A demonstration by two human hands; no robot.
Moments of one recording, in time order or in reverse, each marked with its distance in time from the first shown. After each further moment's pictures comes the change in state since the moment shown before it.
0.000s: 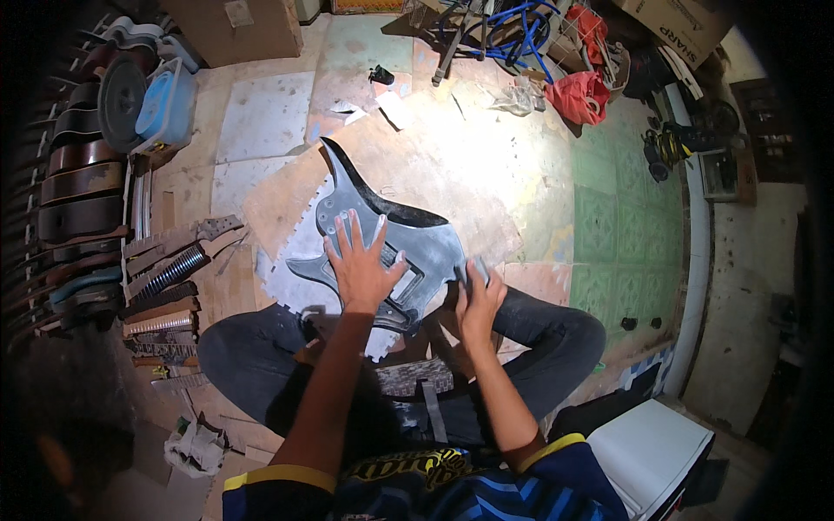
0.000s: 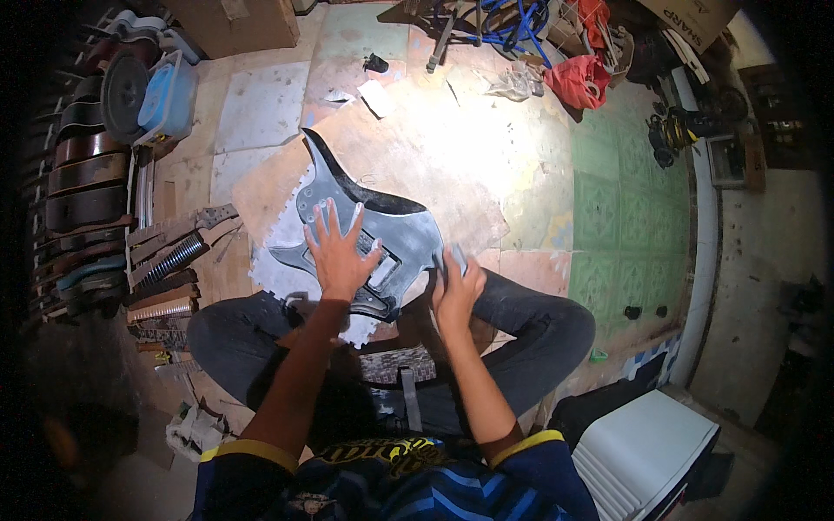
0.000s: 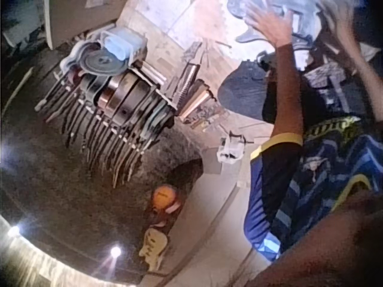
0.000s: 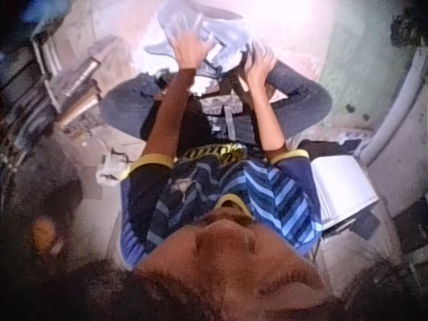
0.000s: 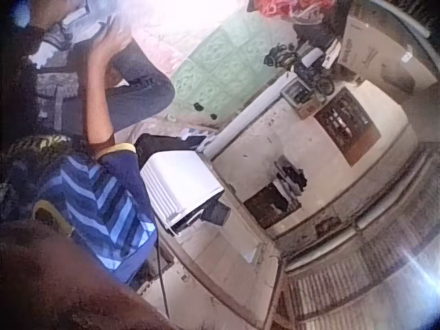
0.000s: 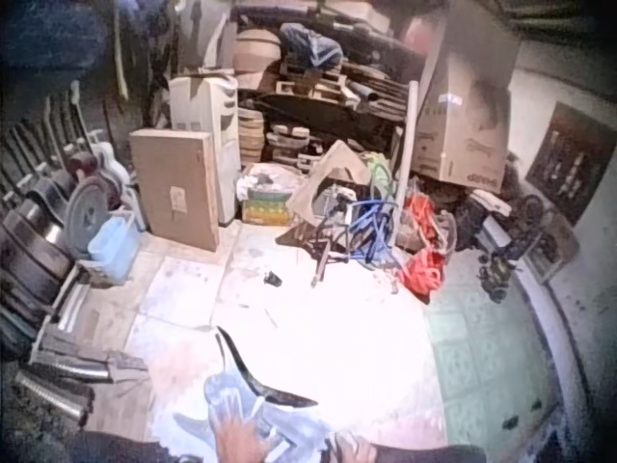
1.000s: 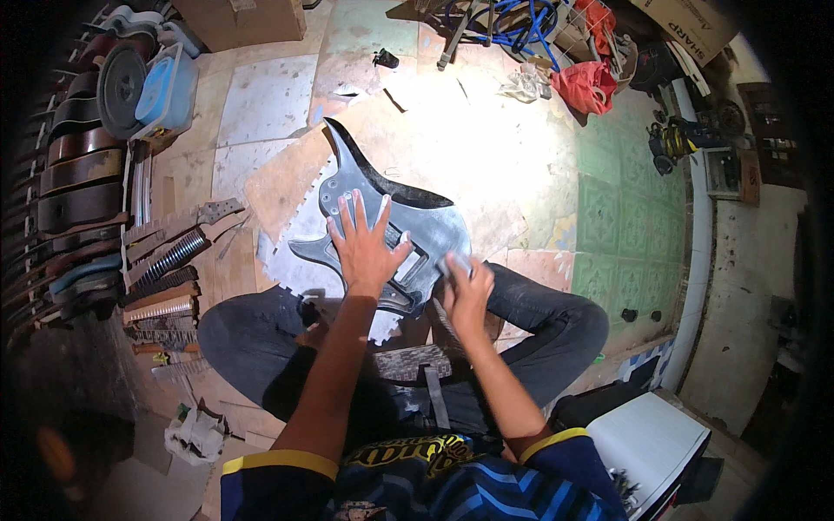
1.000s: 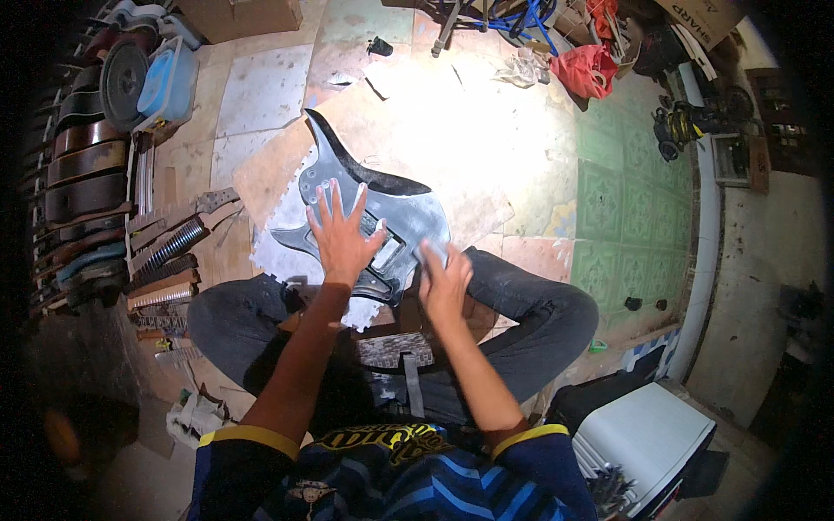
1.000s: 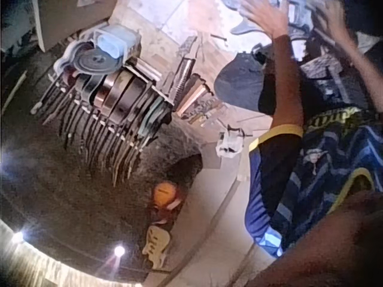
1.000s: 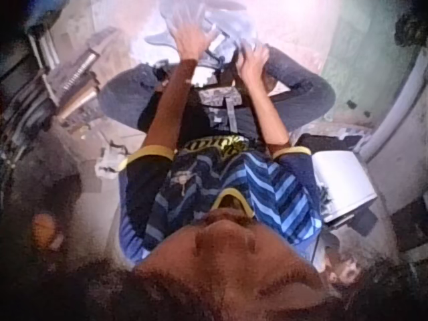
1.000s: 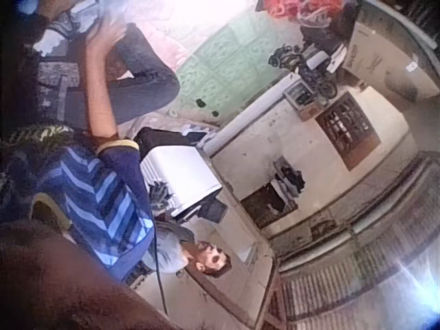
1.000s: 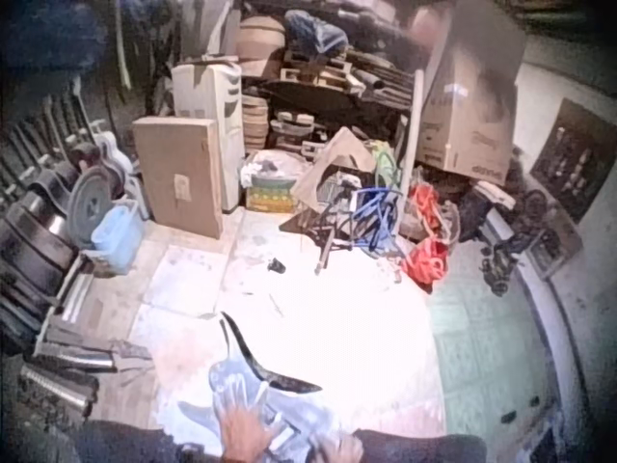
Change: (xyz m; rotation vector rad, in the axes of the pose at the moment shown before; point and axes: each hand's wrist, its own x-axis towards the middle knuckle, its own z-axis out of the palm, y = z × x) left_hand -0.001 -0.003 0.001 0.024 0.082 0.005; right_hand -0.013 -0.015 0.005 0.002 -0.109 -0.115
